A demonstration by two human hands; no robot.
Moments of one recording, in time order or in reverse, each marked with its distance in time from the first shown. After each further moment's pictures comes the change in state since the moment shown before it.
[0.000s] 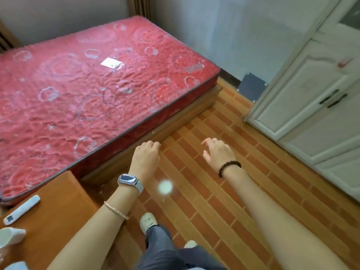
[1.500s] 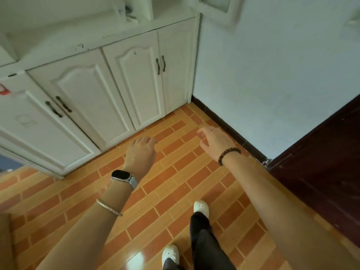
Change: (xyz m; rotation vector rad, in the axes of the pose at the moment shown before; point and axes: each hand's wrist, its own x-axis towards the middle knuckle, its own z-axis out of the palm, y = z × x) left_hand 0.090 0.734 0.096 -0.139 -0.209 1.437; right_hand -0.395 0.486 -0.117 0.166 0.383 1.336
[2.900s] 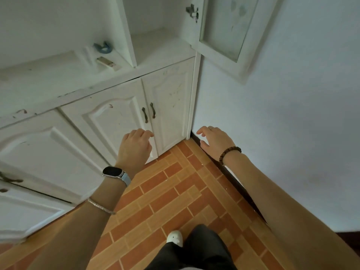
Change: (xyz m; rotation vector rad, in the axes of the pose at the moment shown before) left_hand 0.494 -0.030 0.038 -0.048 0.158 -0.064; right_hand 0.466 0.175 -0.087 -0.012 -0.024 -0.079
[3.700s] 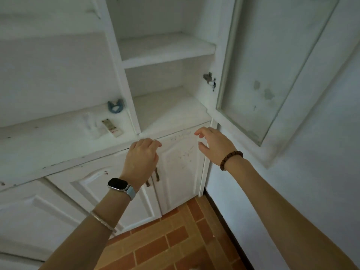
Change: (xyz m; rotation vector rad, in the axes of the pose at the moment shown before) left_hand 0.288 -0.004 0.016 0.093 0.230 -0.004; right_hand 0.304 0.062 -0.118 0.127 0.113 -0.251
